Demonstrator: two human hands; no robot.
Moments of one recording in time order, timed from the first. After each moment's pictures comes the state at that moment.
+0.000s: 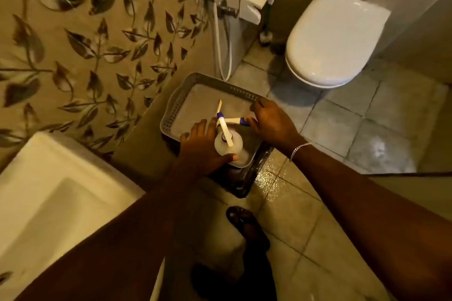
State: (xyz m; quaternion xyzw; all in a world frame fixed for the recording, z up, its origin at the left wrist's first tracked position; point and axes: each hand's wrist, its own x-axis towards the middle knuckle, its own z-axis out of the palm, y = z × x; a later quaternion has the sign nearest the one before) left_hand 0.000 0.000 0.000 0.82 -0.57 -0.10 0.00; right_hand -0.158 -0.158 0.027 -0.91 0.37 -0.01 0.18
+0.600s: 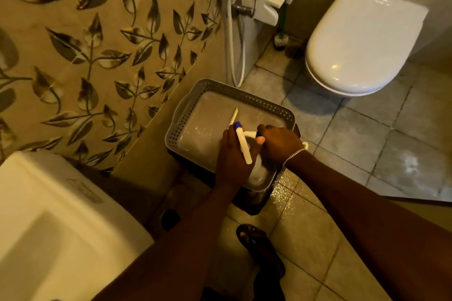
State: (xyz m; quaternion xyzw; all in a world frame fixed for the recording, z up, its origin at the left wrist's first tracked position) left_hand -0.034 -0.055 -0.052 0.84 -0.40 -0.15 0.35; right_hand -0.129 -0.172 -0.059 -0.92 0.34 0.09 0.20
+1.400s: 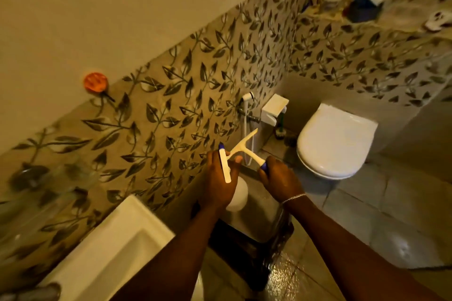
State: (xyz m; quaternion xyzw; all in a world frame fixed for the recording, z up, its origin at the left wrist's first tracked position) left_hand 0.012 -0.025 0.223 0.81 -0.35 -0.10 0.46; right_hand -0.123 -0.142 0.181 -0.86 0.41 -0.13 0.26
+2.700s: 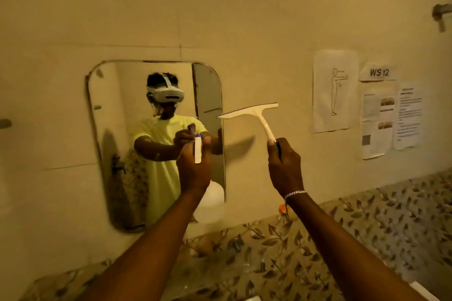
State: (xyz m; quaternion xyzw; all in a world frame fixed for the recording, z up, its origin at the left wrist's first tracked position) left_hand 0.159 0.307 0.668 0.64 -0.21 0.40 0.62; right_hand 0.070 0.119 0.664 -0.74 0.02 -0.54 0.39
